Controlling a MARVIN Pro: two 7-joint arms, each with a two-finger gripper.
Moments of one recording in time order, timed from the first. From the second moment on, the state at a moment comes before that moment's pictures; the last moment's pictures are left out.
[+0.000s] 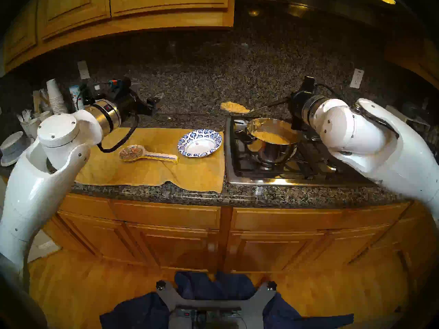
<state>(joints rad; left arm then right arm) 1.38 -0.64 -1.53 -2.04 -0.72 0.37 0.00 -0.50 -0.47 0.53 -2.15 2.88 -0.96 -0.35</state>
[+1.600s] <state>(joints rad) 1.38 -0.63 -1.53 -2.04 -0.73 0.37 0.01 -0.44 -0.84 0.27 -1.94 2.62 -0.96 -0.35</state>
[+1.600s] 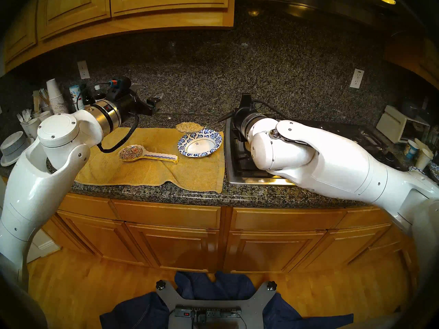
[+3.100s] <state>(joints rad) 1.38 -0.62 -1.52 -2.04 -0.74 0.37 0.01 -0.35 -0.84 0.08 -1.91 2.03 -0.96 -0.54</state>
